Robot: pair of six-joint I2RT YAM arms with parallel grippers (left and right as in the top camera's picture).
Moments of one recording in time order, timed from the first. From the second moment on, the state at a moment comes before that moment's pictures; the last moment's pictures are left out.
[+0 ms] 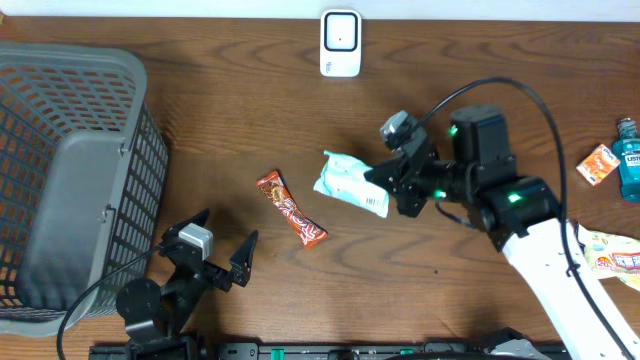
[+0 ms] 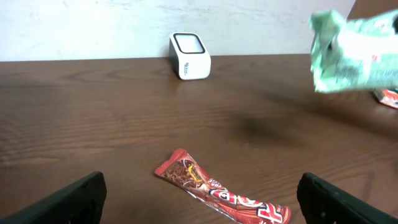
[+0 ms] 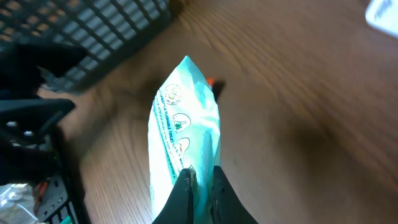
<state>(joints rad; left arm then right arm) 0.21 0.02 0.09 -0.29 0.71 -0.02 0.36 1.24 1.04 -0.61 -0.62 -0.16</state>
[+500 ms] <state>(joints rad) 0.22 0.02 0.09 -0.29 0.71 -0.02 0.46 1.28 1.04 -0.46 -0.35 -0.10</state>
